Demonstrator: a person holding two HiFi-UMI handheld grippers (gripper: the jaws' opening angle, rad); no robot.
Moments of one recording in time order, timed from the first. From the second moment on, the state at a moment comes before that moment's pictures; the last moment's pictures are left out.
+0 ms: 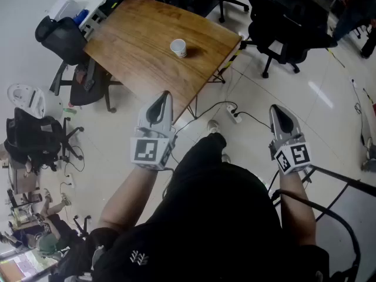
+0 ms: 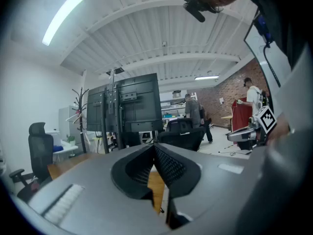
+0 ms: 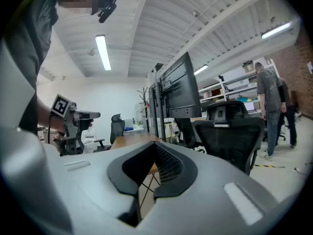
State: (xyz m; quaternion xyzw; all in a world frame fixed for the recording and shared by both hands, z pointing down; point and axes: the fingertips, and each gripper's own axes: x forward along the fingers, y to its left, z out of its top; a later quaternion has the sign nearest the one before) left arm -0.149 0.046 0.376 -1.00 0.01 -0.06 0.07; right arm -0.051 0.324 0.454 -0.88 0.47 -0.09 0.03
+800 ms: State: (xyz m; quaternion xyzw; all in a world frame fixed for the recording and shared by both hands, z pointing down) left arm 0.032 -0.099 0.324 -0.98 0.19 0.01 -0.01; right arm 0.200 0.071 0.425 -0.75 0.65 -0.13 -0.07
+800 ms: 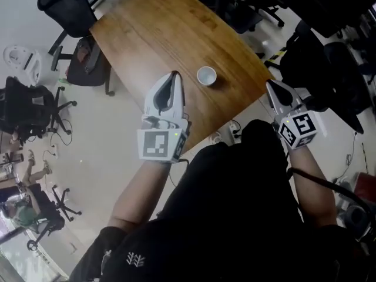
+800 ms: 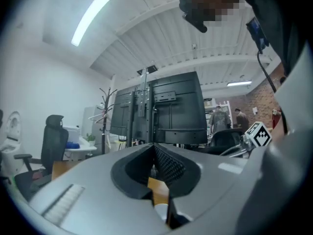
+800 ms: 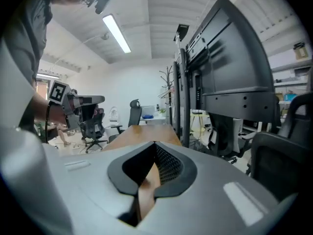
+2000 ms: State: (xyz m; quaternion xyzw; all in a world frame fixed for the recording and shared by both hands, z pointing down) left arm -0.030 -0.155 0.380 -0.88 0.47 -0.09 -0.05; right arm 0.162 -0.108 0.575 -0.46 0.80 -0.29 -0.25
